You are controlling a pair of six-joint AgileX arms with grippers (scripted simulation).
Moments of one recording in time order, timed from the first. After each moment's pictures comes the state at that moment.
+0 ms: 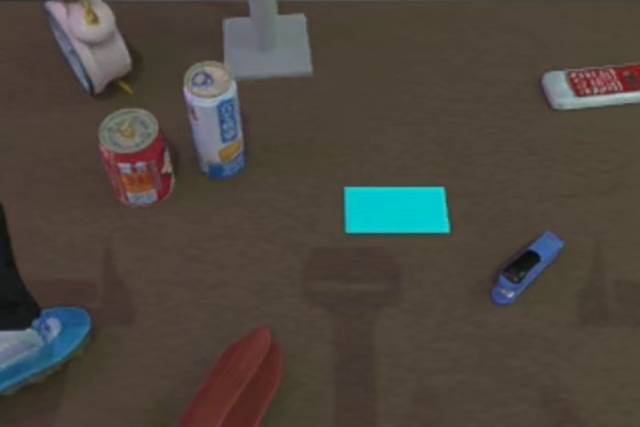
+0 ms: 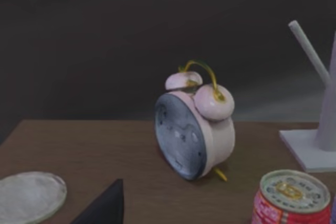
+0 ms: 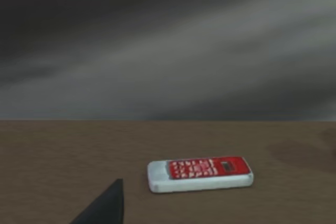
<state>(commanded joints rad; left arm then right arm) 0.00 0.00 0.00 0.00 0.00 0.00 0.00 0.00 0.00 0.00 0.00 0.00</state>
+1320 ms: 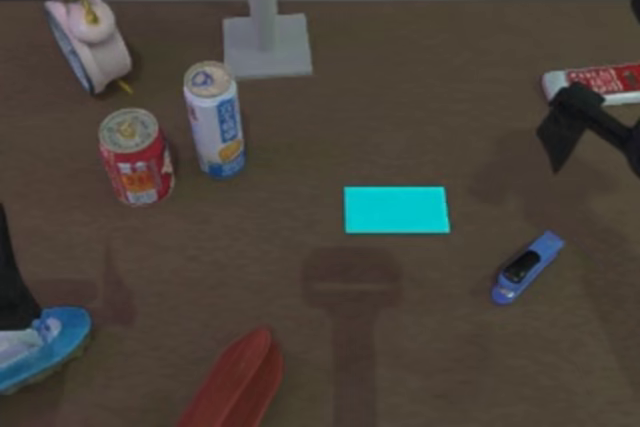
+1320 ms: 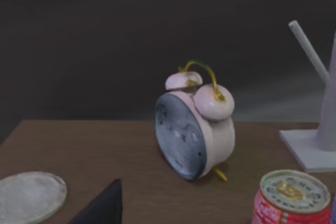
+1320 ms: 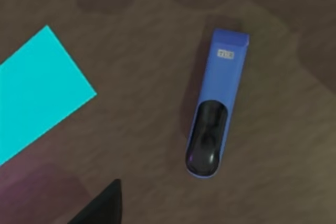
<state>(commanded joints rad) 0.00 0.00 0.00 0.00 0.00 0.00 0.29 1.54 1.12 -0.87 0.00 0.95</state>
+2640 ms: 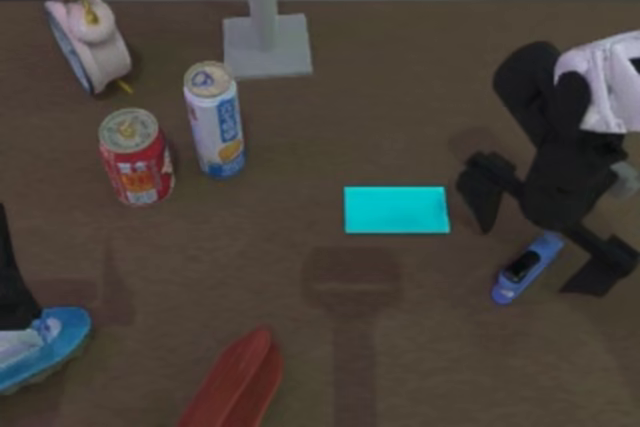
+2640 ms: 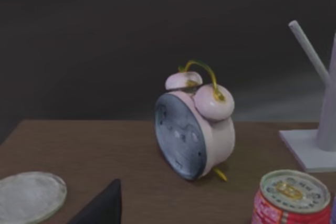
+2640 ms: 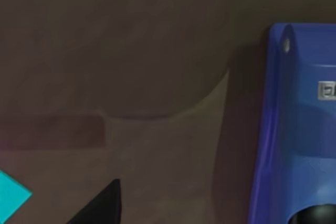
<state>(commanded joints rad) 0.00 0.00 0.00 0.00 0.00 0.00 0.36 2.04 1.25 -0.77 0.00 1.18</state>
